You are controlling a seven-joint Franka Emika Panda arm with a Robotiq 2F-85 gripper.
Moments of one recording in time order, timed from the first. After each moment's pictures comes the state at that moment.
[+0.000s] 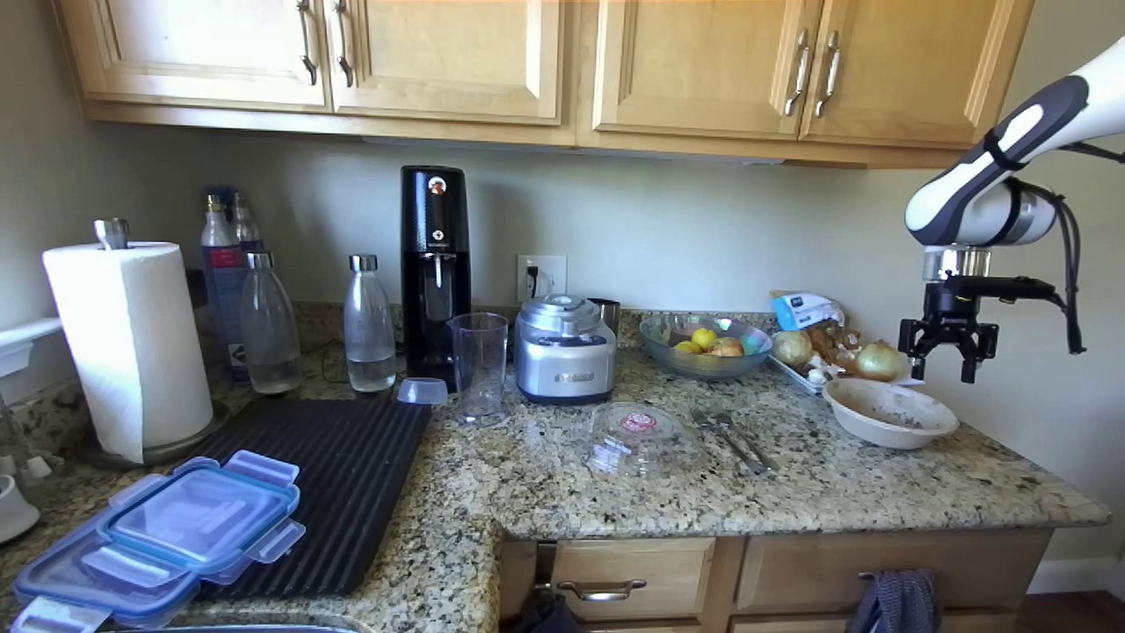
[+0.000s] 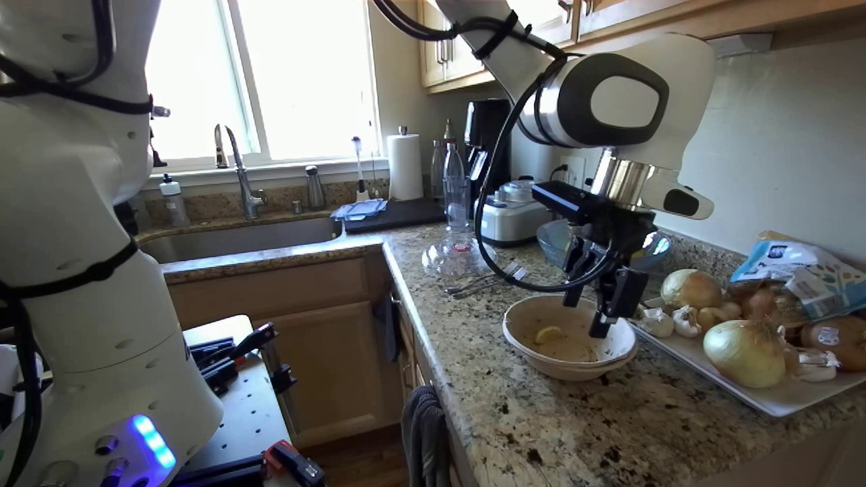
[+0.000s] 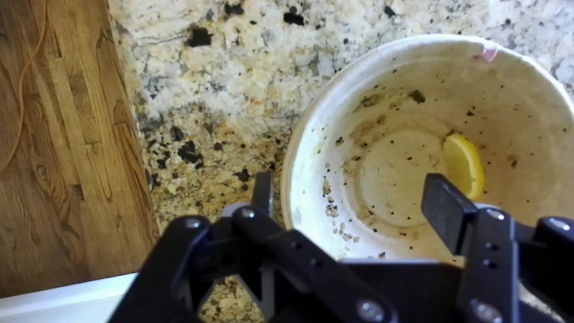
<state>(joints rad) -0.28 0.45 -0.18 -1.91 0.09 2.14 0.00</state>
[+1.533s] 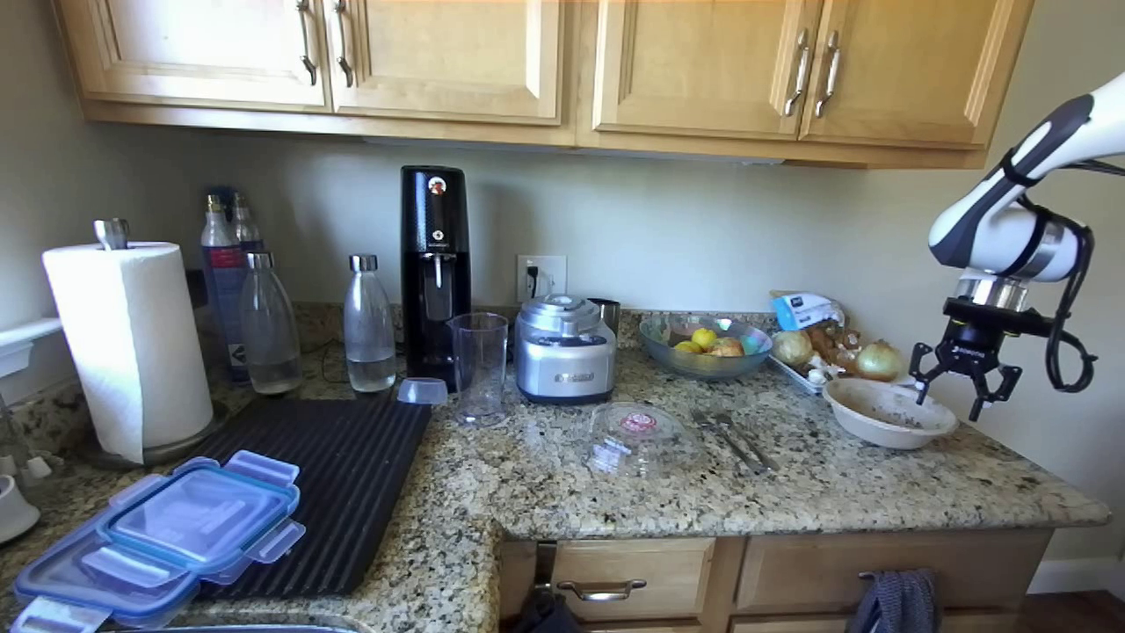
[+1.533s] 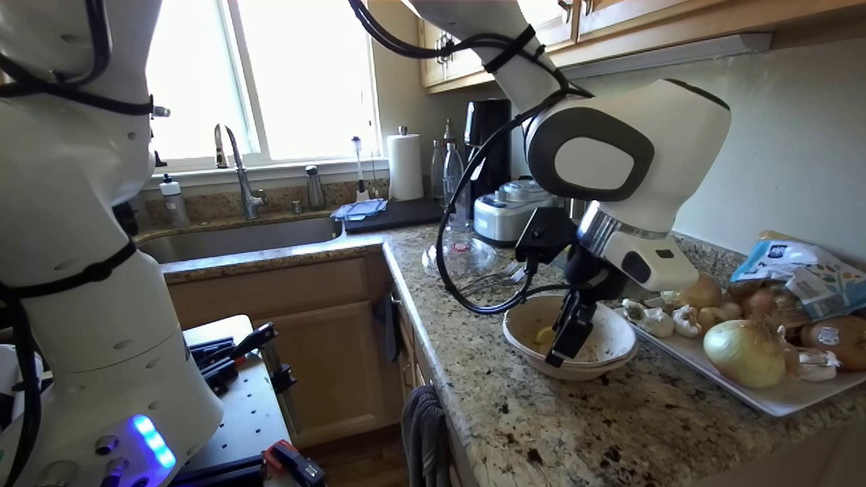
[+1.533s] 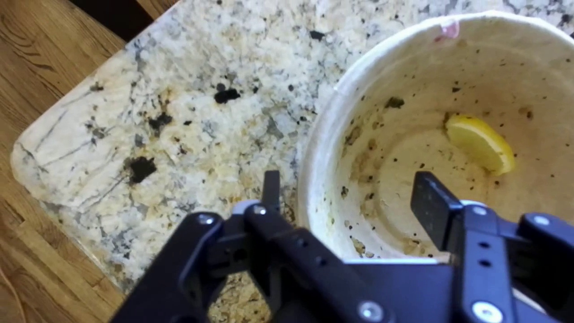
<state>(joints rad) -0.30 0.46 -0.21 -2.04 0.39 2.24 0.23</state>
